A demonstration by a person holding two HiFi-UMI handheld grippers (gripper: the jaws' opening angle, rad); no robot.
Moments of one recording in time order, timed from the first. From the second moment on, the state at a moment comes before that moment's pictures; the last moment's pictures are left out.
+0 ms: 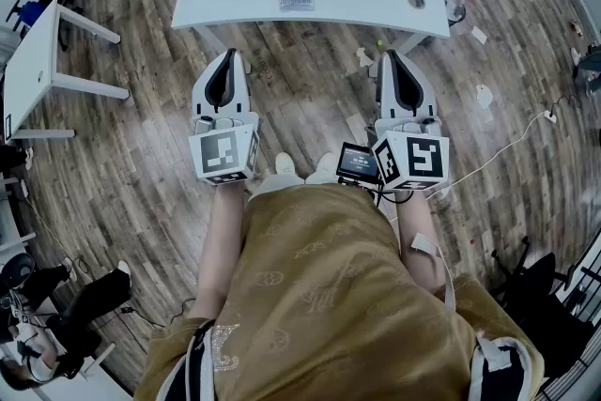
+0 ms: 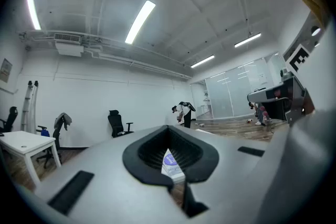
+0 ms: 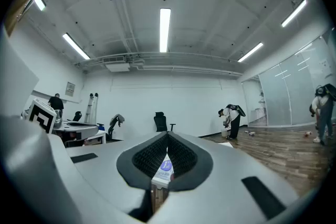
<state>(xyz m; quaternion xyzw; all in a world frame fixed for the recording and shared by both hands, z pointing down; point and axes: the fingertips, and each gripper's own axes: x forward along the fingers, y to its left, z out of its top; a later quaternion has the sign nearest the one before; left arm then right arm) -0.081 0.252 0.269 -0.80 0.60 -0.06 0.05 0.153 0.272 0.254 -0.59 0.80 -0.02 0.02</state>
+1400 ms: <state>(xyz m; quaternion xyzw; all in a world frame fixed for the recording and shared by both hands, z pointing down) -0.082 0.194 0.283 -0.80 0.59 -0.05 0.03 0.149 0.215 0.262 -0.60 0.80 -0.03 0.00</state>
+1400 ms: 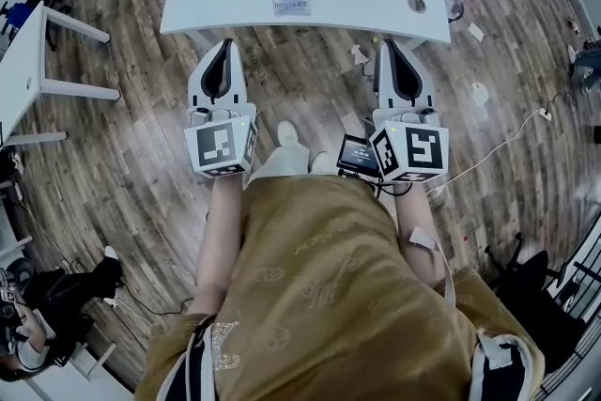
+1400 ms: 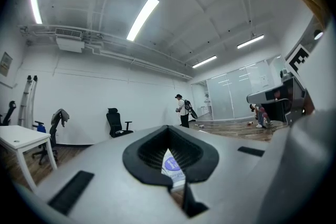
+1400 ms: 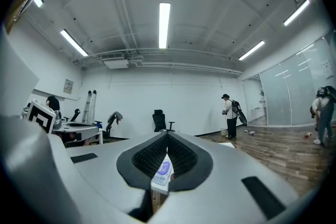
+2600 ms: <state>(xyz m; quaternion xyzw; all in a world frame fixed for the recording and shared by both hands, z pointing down) -0.140 0.060 0.299 -0.82 0.57 -0.05 0.01 0.082 0.089 0.271 -0.61 0.79 -0.03 -0.02</state>
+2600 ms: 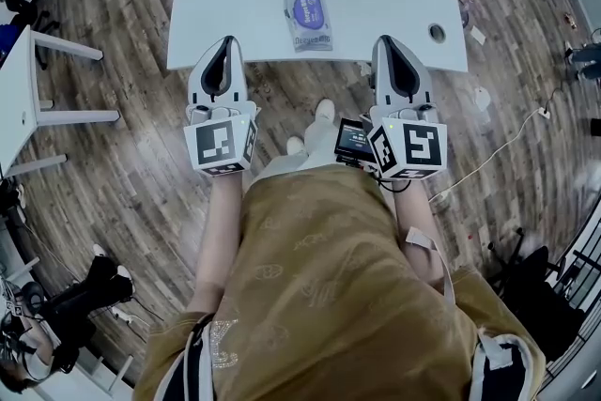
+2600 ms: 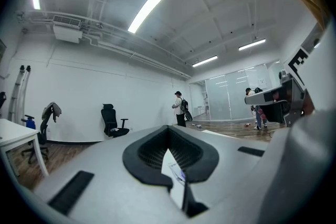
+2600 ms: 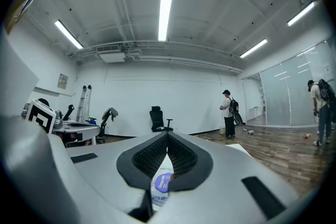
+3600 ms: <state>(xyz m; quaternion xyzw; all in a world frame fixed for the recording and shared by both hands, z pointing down) -0.108 -0.060 0.334 -0.80 0.59 -0.09 -0.02 0.103 -0.047 0.313 -0.58 0.81 -0.06 -0.05</state>
